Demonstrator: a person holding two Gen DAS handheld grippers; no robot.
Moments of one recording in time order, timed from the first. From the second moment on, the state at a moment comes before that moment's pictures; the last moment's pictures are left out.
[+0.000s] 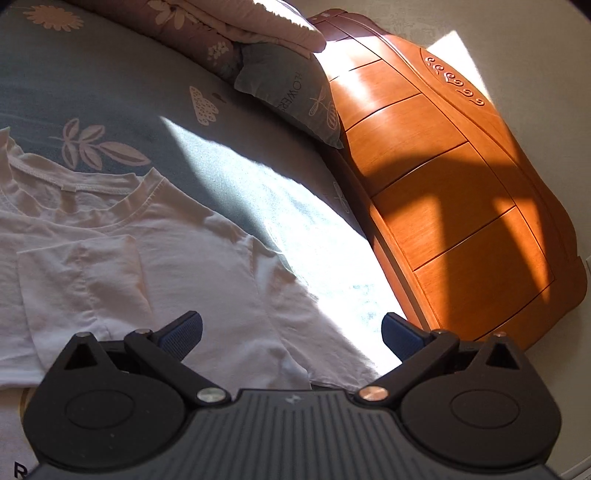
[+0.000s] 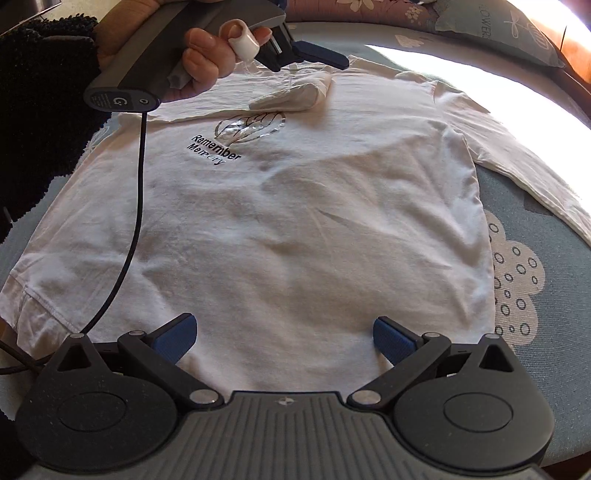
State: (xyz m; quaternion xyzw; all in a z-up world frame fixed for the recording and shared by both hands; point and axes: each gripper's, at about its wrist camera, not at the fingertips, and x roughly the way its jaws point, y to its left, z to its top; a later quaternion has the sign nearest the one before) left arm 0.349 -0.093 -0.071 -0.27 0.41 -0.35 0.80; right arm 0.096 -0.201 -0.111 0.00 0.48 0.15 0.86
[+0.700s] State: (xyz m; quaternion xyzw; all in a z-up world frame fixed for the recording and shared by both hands) left arm 0.401 -0.074 -0.119 -0.38 0.46 -0.26 0.76; right arm 0.099 -0.200 -0.109 -0.01 0.49 0.14 0.86
